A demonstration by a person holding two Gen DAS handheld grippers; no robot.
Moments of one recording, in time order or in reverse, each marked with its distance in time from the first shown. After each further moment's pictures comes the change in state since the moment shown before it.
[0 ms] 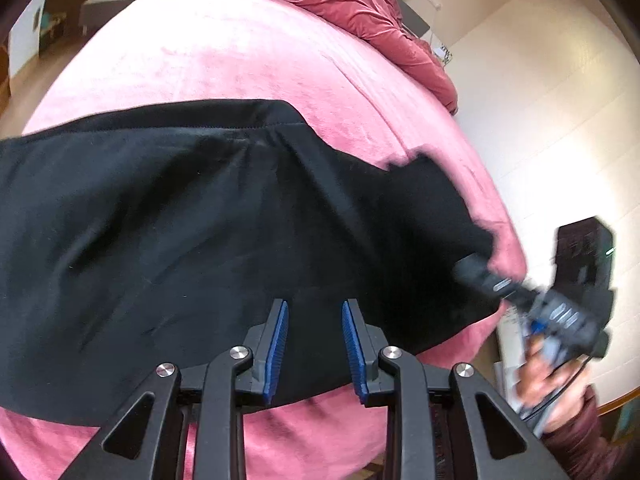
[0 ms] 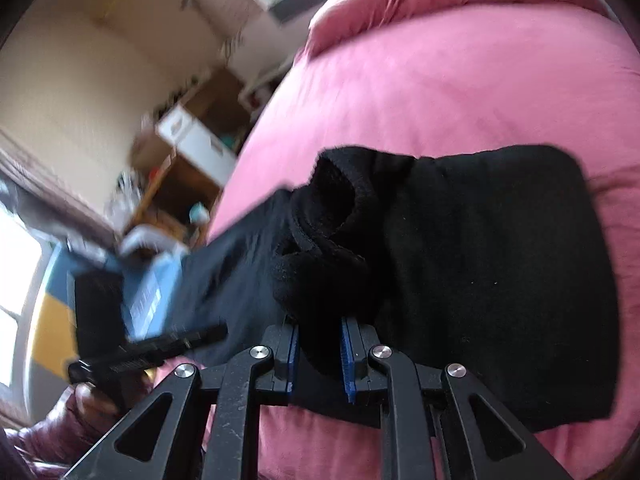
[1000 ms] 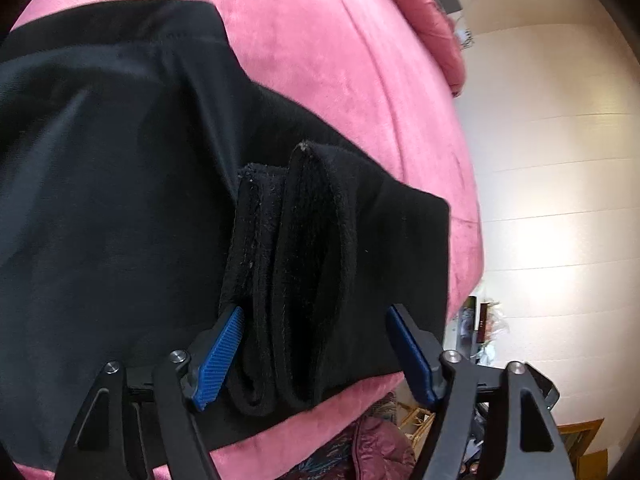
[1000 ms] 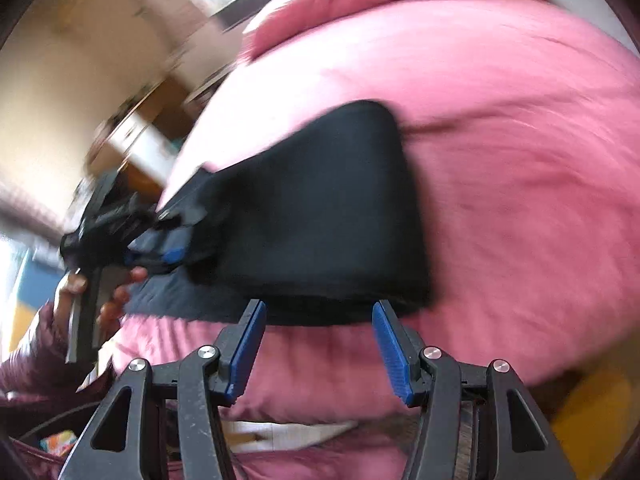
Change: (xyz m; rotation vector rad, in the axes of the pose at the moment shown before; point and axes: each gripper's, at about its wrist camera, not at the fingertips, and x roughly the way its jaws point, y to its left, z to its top) left arm 0.099 -0.041 0.048 -0.218 0.248 -0.155; right arm -0.085 -0.071 -0.086 0.137 -0.055 -0.211
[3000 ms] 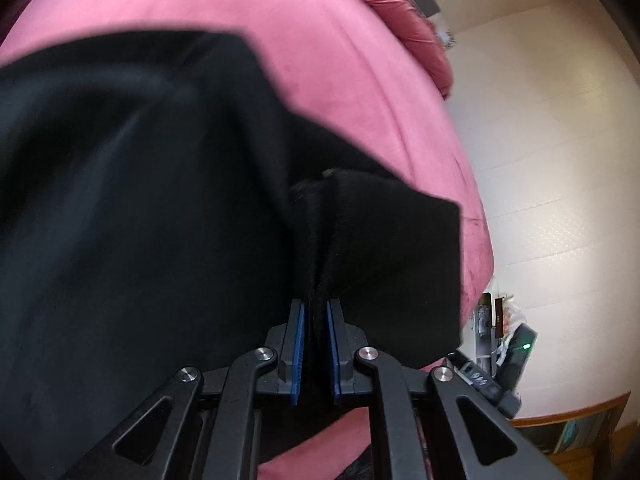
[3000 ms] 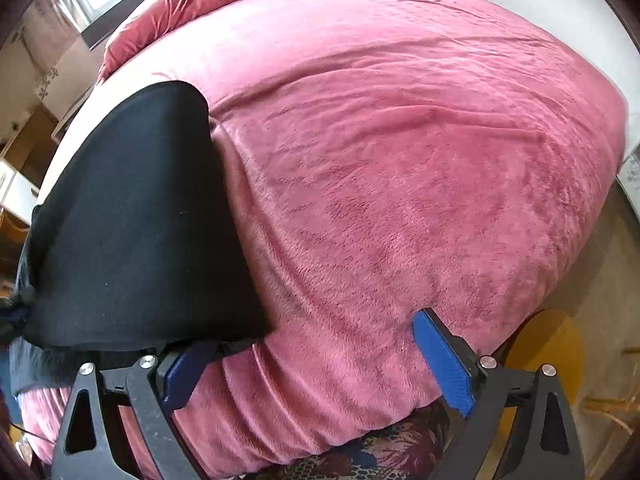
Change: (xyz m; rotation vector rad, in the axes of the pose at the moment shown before) left arm -0.018 0.028 -0.022 0.089 -0.083 0.011; right arm 0.046 -0.030 0.005 0.175 0.017 -0.420
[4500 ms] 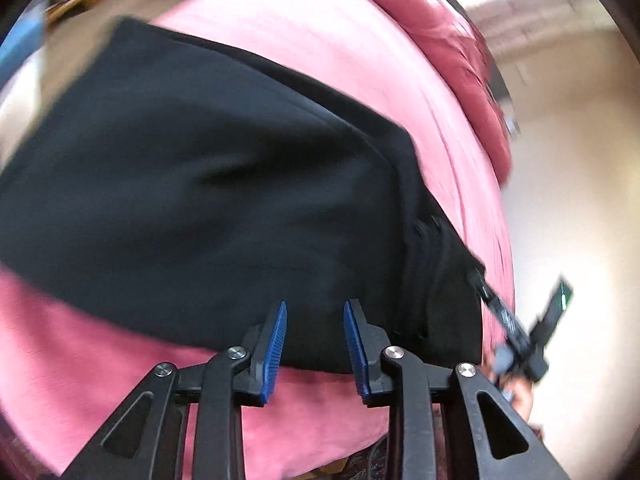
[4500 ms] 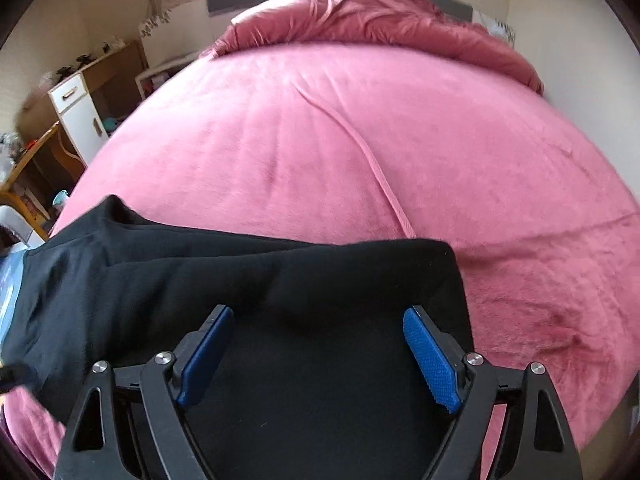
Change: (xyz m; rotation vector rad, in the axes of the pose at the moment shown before) left arm -0.112 0.059 -0.081 -0.304 -0.259 0.169; right arm -0.009 0.176 0.050 -0.407 -0.202 0.081
